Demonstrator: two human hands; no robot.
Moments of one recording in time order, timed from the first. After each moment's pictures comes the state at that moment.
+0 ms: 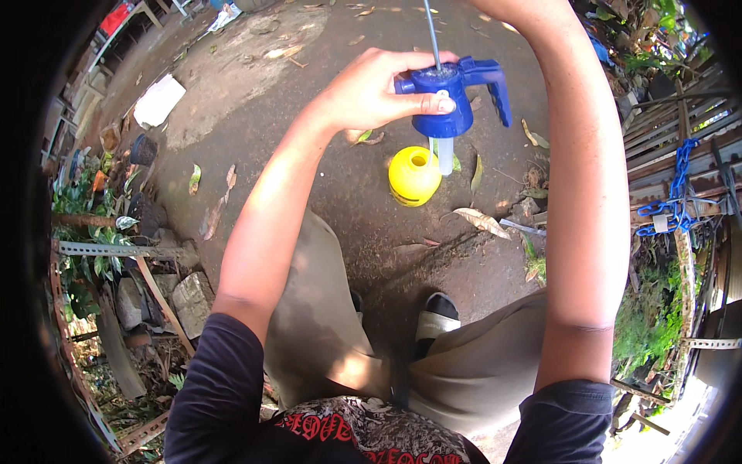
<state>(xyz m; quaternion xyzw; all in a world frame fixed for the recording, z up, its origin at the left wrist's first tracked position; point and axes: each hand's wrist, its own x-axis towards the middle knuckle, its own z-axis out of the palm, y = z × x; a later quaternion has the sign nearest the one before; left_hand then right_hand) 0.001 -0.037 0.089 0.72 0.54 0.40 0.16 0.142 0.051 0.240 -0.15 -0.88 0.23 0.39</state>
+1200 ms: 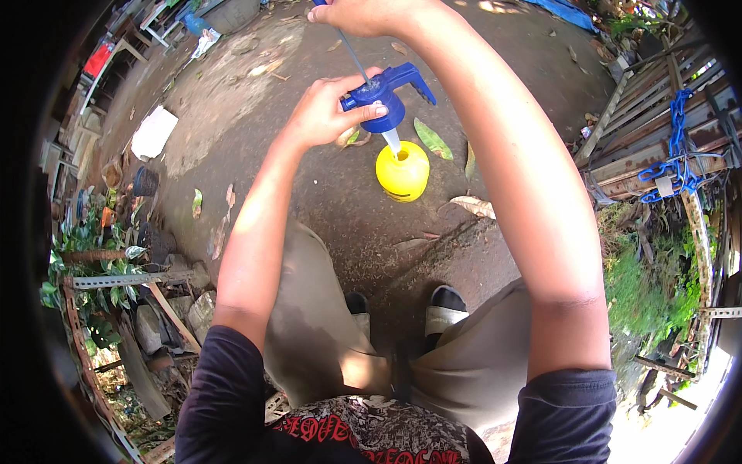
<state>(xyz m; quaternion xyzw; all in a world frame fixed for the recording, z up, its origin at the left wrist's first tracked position) -0.019 -0.033 0.041 0.68 0.64 0.33 0.12 0.107 0.089 0.176 -0.13 -0.93 0.13 0.33</state>
